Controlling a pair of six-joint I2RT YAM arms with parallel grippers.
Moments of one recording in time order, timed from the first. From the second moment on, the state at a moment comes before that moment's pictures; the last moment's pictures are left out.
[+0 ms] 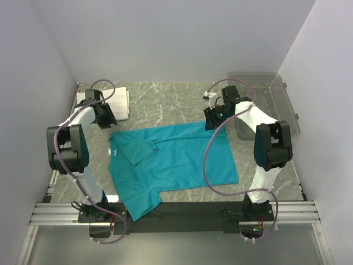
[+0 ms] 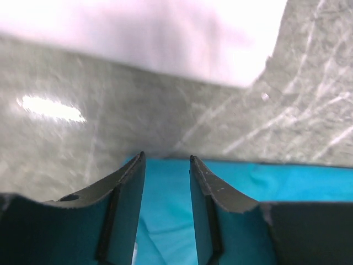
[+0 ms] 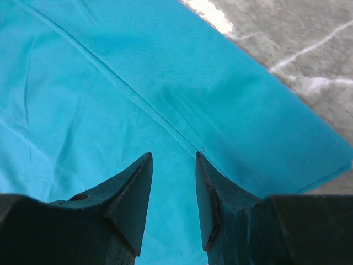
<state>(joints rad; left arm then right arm) 0.10 1.80 1.25 -0.47 0.12 -0.40 0.19 1.86 1.38 -0.64 -0.52 -0.37</state>
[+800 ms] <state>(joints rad) 0.14 1.86 1.21 -0.48 0.17 -0.34 0.17 1.95 1.52 -0.68 -0.44 -0.32</state>
